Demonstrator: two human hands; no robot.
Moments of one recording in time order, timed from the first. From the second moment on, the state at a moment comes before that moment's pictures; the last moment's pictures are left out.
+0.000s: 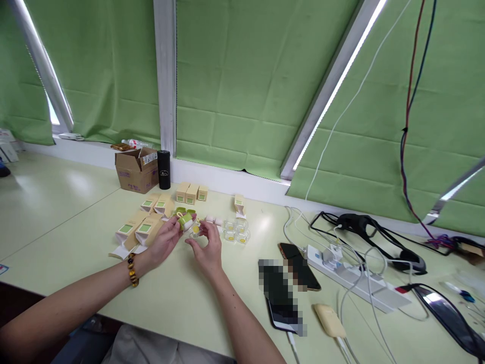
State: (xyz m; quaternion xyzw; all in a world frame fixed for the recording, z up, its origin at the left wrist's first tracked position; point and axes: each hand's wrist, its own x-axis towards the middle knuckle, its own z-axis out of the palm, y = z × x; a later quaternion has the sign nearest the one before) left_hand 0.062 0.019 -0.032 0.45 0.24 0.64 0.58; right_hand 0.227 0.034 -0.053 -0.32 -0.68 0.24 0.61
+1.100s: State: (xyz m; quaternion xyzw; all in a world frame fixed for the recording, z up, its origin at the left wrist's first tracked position) left_hand 0.063 0.011 -0.027 0.51 0.24 0.60 0.57; right_hand 0.224 0.030 -0.051 -0.32 -0.67 0.25 0.62
